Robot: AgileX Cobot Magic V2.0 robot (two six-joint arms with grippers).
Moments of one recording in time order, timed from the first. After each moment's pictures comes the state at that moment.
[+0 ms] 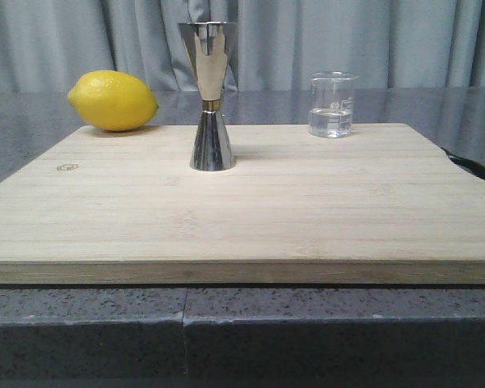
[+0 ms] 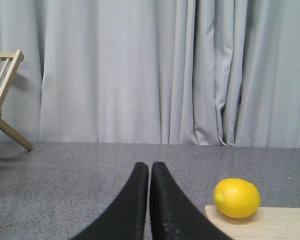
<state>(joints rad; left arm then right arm) -0.04 0.16 -0.48 -0.09 0.29 0.04 -0.04 0.28 -0.54 -0.08 0.40 -0.02</state>
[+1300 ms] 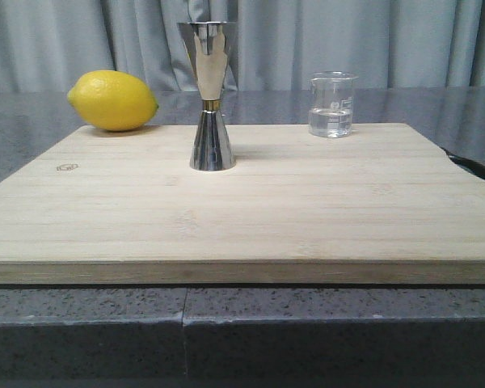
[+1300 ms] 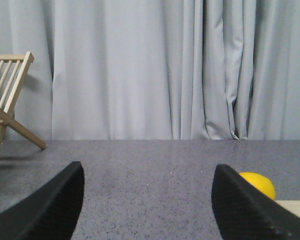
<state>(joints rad) -0.02 0.19 -0.51 -0.04 0.32 0.04 -0.04 0.28 -0.54 -0.08 0.45 -0.02</state>
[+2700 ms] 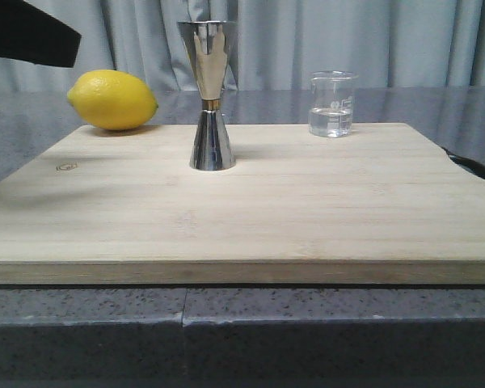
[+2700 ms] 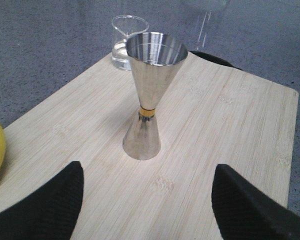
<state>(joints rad) -0.02 1.39 -0.83 -1.40 1.10 1.83 -0.04 0.28 -0.54 -0.08 0.50 -0.02</state>
